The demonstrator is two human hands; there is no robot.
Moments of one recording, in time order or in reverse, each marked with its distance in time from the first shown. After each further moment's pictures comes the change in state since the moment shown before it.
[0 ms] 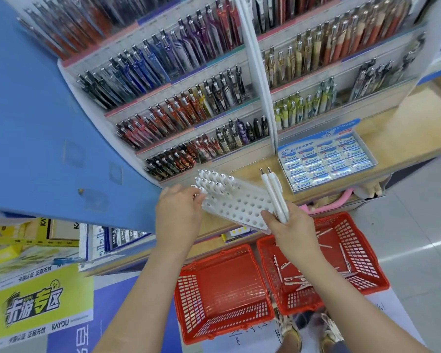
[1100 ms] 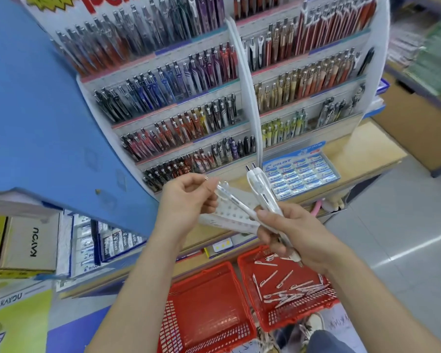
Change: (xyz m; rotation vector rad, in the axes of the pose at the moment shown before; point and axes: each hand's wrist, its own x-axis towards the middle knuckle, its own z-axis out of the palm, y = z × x) left_hand -0.005 0.027 -0.071 -1.204 -0.299 -0.277; right_hand -0.045 -0.081 -0.050 0.560 -0.530 0.131
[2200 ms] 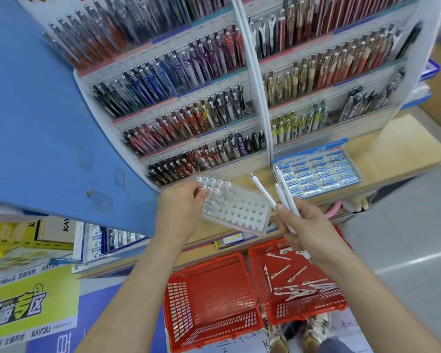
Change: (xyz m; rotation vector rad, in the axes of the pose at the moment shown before) left_hand 0.039 -0.045 0.000 1.030 0.249 0.333; right_hand 0.034 0.022 -0.048 -0.024 0.163 -0.025
